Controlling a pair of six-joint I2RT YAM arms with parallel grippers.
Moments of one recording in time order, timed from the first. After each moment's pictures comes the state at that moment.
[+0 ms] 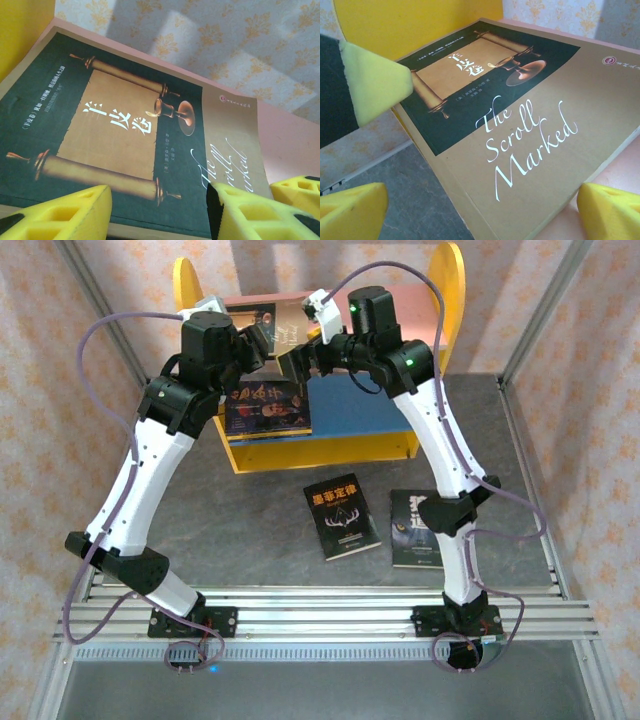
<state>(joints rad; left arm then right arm) -0.39 1.56 2.01 -0.79 -0.31 -0.63 0.59 2.12 2.73 -0.98 -0.41 -0.03</state>
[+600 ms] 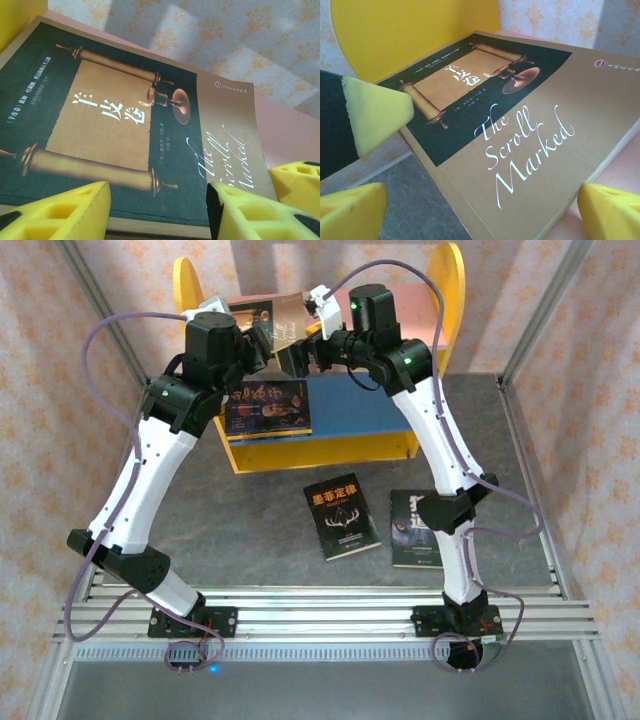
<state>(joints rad) -0.39 1.57 2.01 -0.79 -0.31 -0.63 0.57 2.14 2.74 -0.93 -0.44 0.00</state>
